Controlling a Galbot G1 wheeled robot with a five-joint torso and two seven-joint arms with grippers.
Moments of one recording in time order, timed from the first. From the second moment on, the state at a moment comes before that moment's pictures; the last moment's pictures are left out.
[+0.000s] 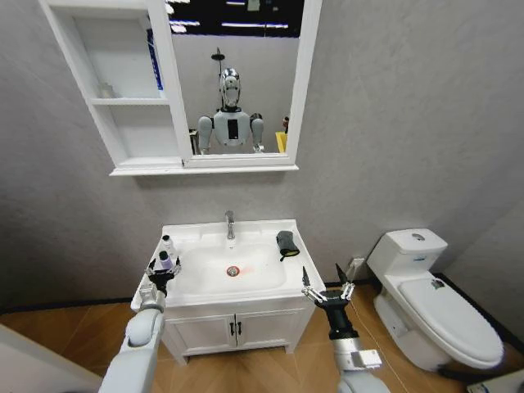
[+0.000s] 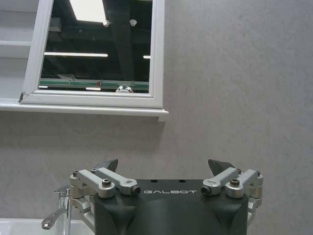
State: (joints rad) left arm 1.01 -1.35 -0.64 -1.50 -0.16 0.02 -0.06; right arm -1.58 1.39 0.48 2.11 0.07 0.37 0.08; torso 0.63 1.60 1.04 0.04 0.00
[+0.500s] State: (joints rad) left arm 0.94 -1.36 -0.65 -1.36 -0.17 0.00 -0.05; right arm -1.57 1.39 0.49 2.10 0.07 0.36 0.09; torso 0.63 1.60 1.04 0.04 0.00
